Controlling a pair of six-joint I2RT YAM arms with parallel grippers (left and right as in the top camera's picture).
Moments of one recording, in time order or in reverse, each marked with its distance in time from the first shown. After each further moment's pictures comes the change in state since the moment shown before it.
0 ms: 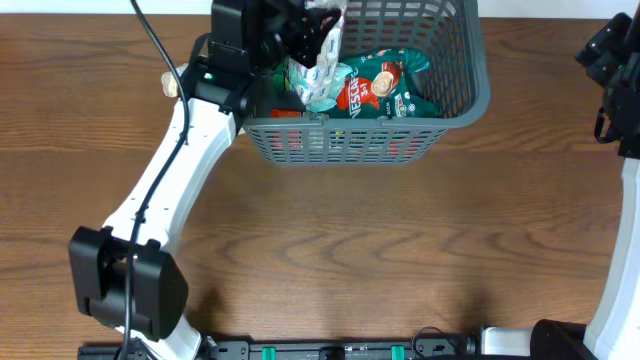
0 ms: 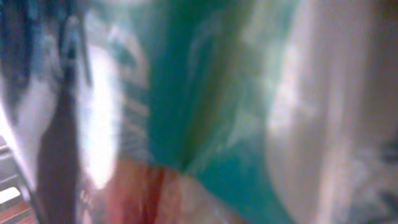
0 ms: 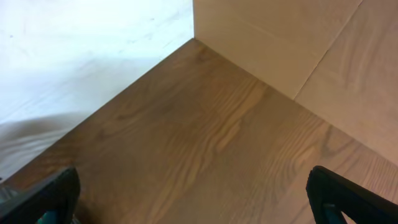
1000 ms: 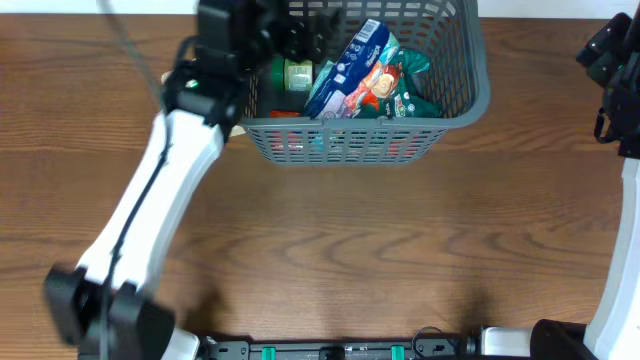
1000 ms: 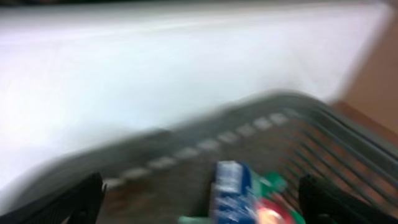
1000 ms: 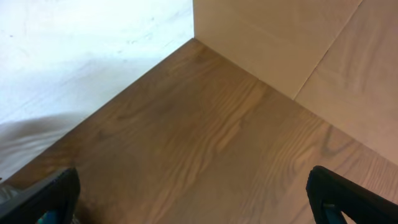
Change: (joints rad) left arm 0.009 -0.164 0.000 -0.090 -0.256 0.022; right arm 0.000 0.000 0.000 0.000 0.000 0.000
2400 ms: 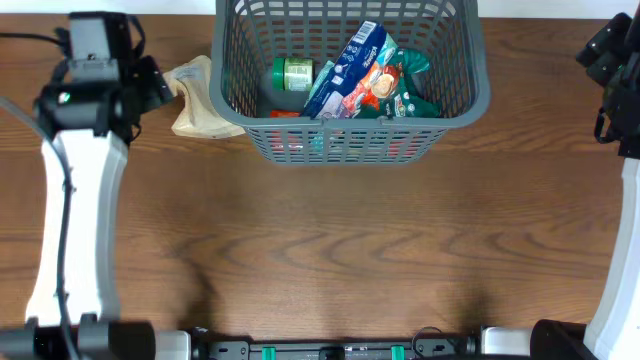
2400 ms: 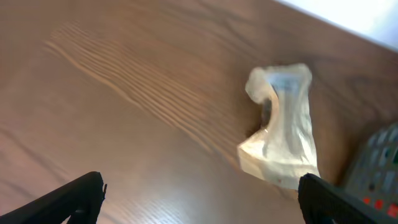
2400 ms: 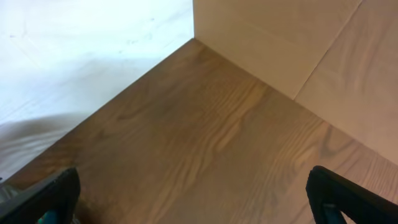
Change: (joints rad) left arm 0.356 -0.058 0.009 -0.811 -0.524 -0.330; right arm 0.000 0.000 0.000 0.000 0.000 0.000
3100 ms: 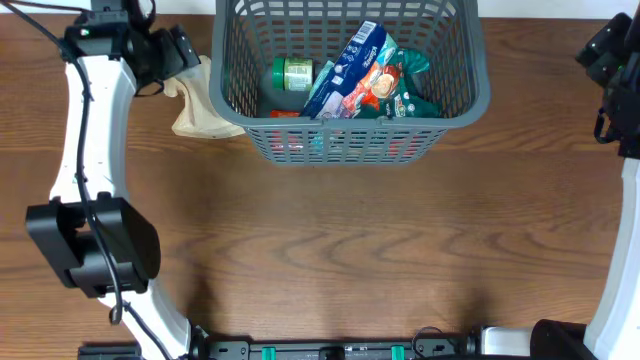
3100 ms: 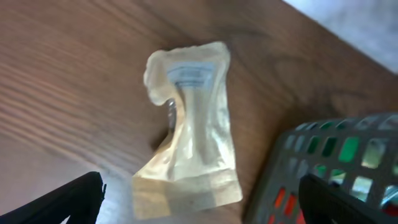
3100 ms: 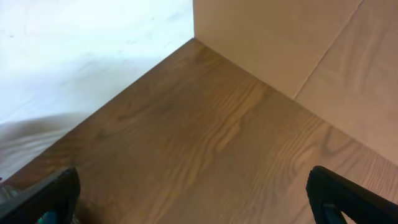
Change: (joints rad) left arm 0.048 0.402 0.290 0.027 0.407 -0.037; right arm 0.000 0.000 0.000 0.000 0.000 0.000
